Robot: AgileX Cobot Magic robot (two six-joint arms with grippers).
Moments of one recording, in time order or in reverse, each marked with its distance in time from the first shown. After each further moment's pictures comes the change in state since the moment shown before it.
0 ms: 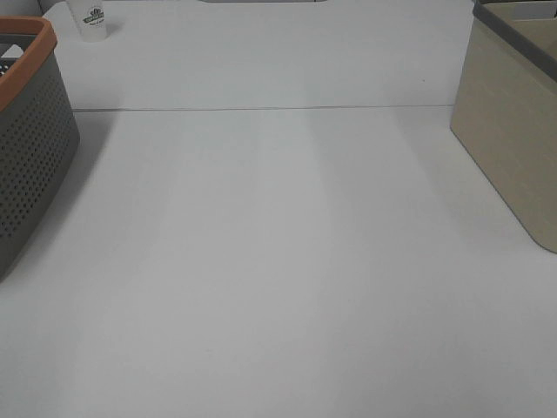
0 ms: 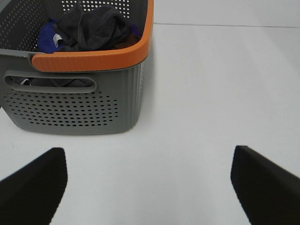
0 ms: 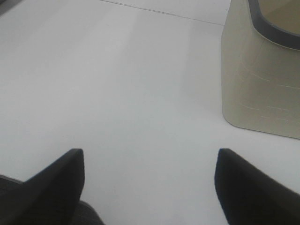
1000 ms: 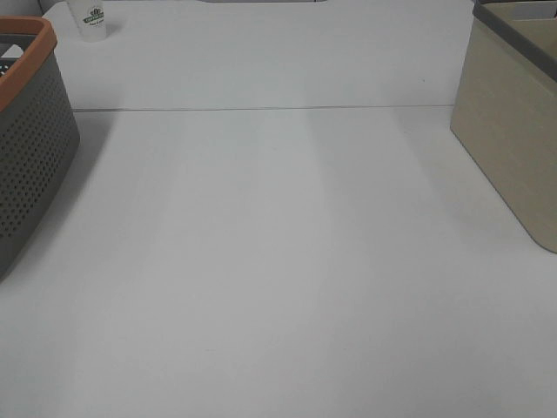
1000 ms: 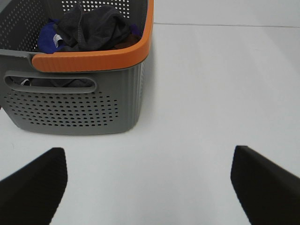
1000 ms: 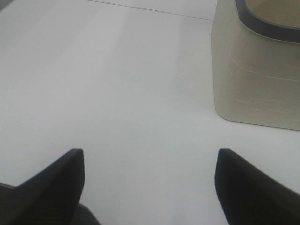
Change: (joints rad) left arm 0.000 0.000 0.000 0.000 0.000 0.003; right arm 0.000 0.000 0.000 -0.038 0.000 0.061
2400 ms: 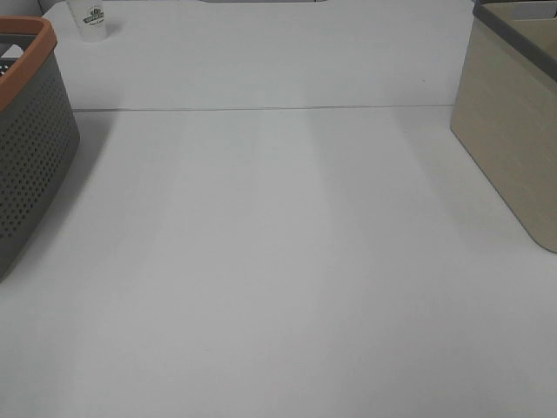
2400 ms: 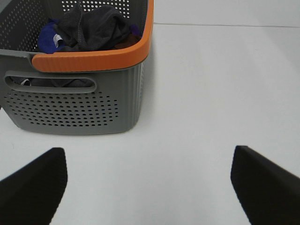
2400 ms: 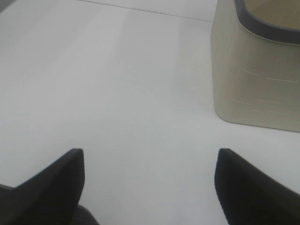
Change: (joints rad) left arm 0.000 0.000 0.000 0.000 0.000 0.000; right arm 0.000 0.000 0.000 0.000 -0.005 0.000
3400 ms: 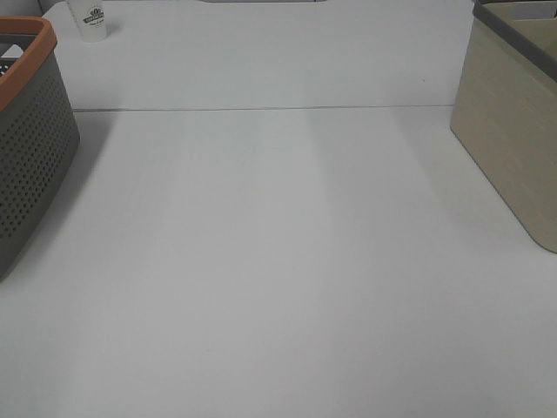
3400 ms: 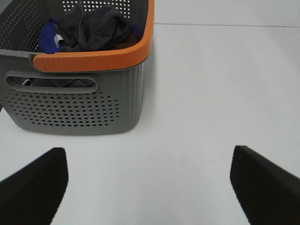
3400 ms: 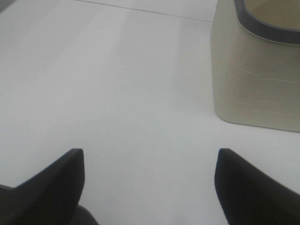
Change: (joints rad) left arm 0.000 0.000 0.000 0.004 0.000 0.000; right arm 0.000 0.000 0.000 0.000 0.000 0.000
